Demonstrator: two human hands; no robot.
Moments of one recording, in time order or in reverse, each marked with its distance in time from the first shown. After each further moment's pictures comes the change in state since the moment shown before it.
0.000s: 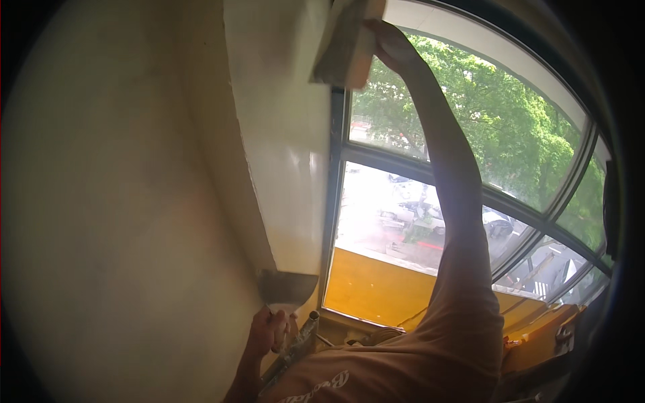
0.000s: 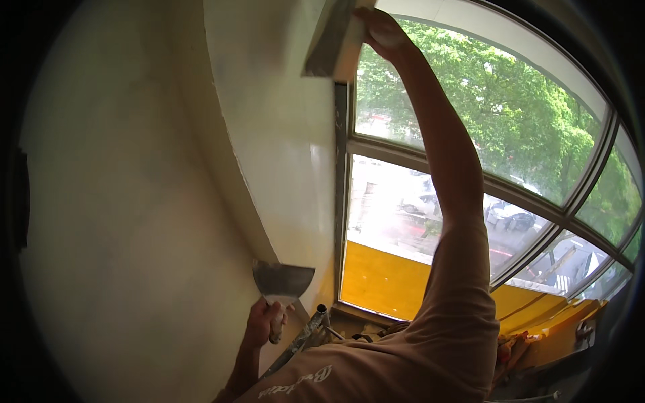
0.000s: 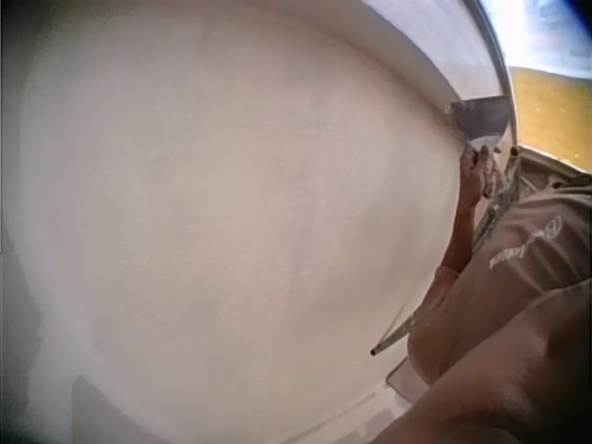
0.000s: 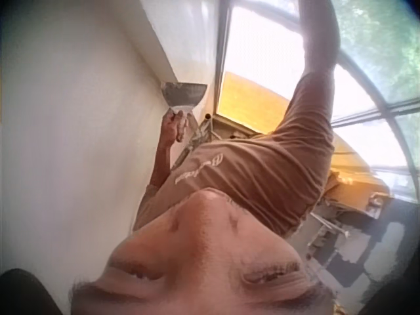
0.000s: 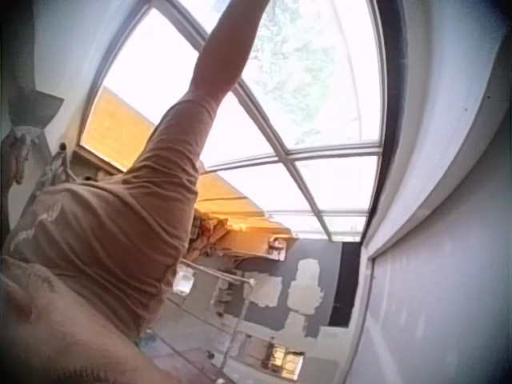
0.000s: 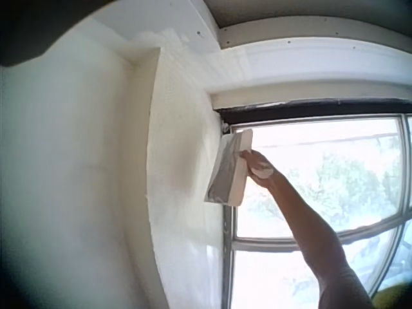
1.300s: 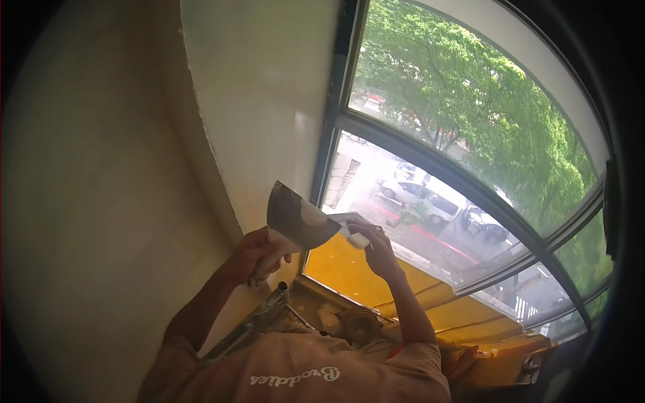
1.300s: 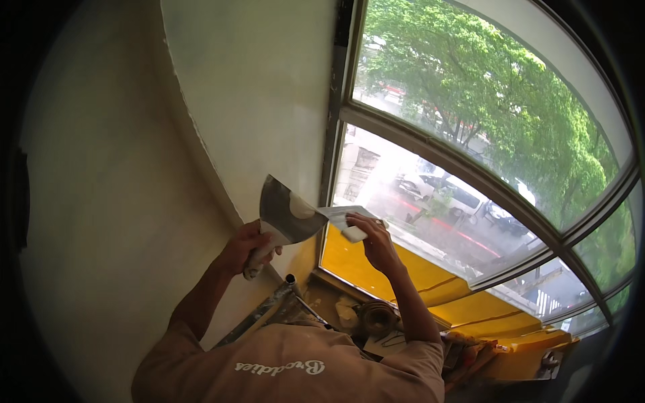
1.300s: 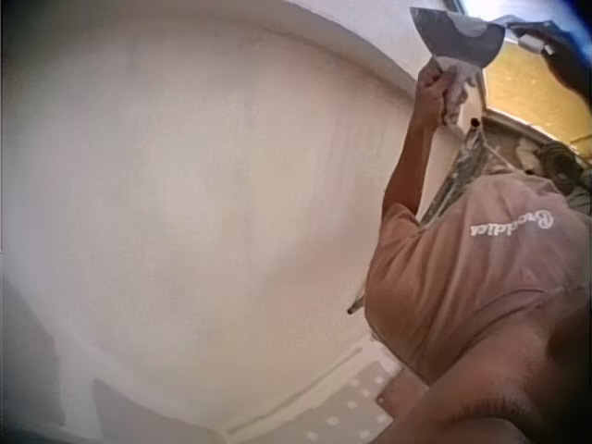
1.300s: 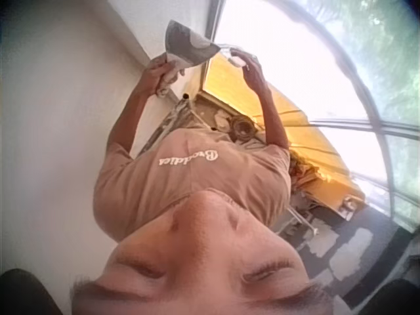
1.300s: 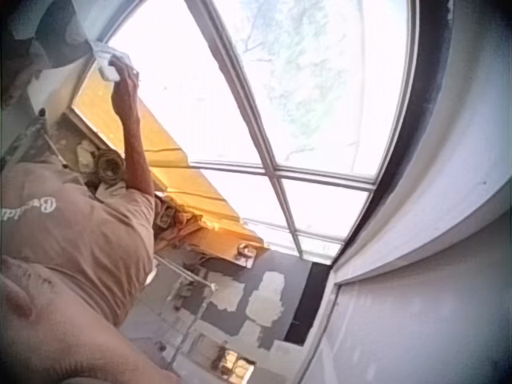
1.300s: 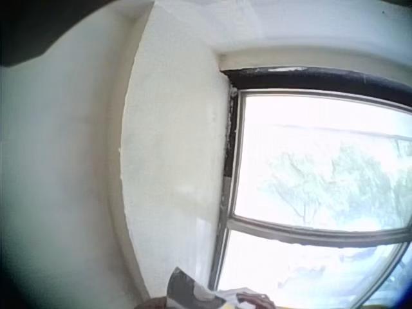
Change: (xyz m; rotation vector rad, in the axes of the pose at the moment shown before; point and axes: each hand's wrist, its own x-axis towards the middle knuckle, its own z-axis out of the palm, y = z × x) left_hand 0.092 0.092 0.065 -0.091 -0.298 -0.048; right_hand -0.458 0.078 0.152 -0.765 -0.080 0.255
